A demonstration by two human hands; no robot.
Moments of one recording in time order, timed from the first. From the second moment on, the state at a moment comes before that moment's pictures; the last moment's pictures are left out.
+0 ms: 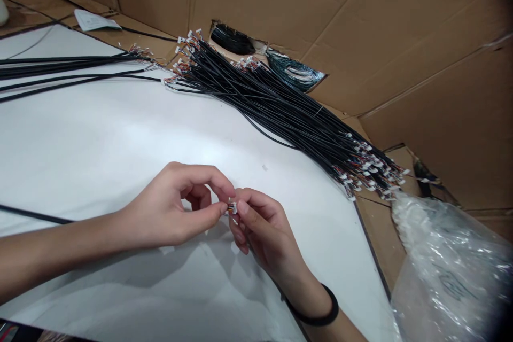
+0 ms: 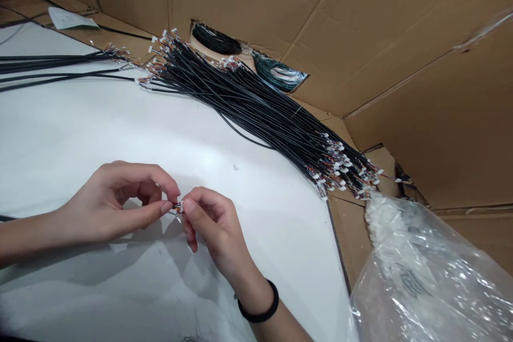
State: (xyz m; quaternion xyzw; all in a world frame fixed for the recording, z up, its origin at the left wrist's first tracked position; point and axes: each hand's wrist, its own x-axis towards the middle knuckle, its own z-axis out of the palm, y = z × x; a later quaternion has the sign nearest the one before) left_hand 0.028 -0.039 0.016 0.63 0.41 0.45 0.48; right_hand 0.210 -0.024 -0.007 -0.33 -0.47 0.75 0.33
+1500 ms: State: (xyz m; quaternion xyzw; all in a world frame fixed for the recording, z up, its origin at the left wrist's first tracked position) left_hand 0.023 -0.027 0.020 0.58 0.43 0.42 0.55; right_hand 0.210 -0.019 0.000 -0.35 -0.39 0.79 0.32
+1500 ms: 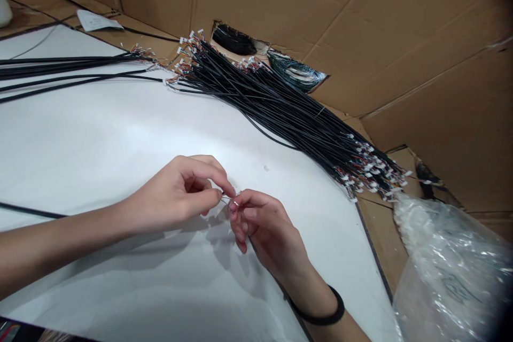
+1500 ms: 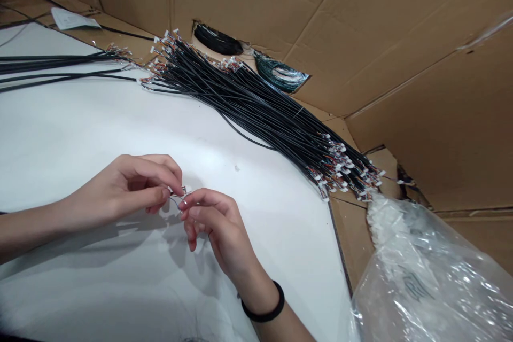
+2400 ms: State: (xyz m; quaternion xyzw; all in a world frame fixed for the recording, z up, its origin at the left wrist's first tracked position) left_hand 0.022 -0.029 0.021 0.66 0.44 0.37 0.49; right_hand 0.212 -0.024 -0.005 -0.34 -0.52 0.71 0.34
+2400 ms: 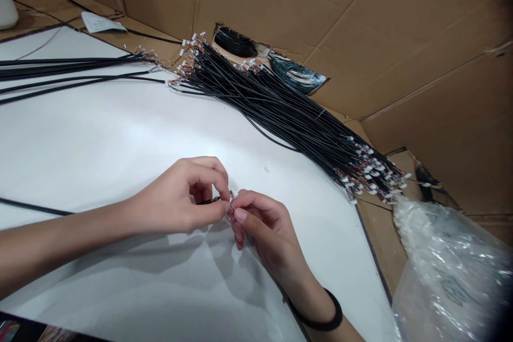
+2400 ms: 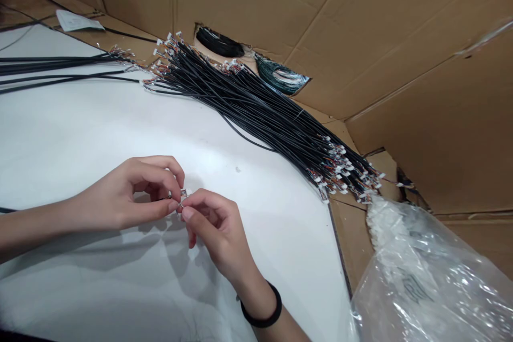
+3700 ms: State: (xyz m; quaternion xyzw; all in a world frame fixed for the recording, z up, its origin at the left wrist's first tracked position) left_hand 0.024 -0.036 0.020 0.65 0.43 0.41 0.48; right_hand 0.205 -0.023 0.003 -0.36 -0.35 0.81 0.30
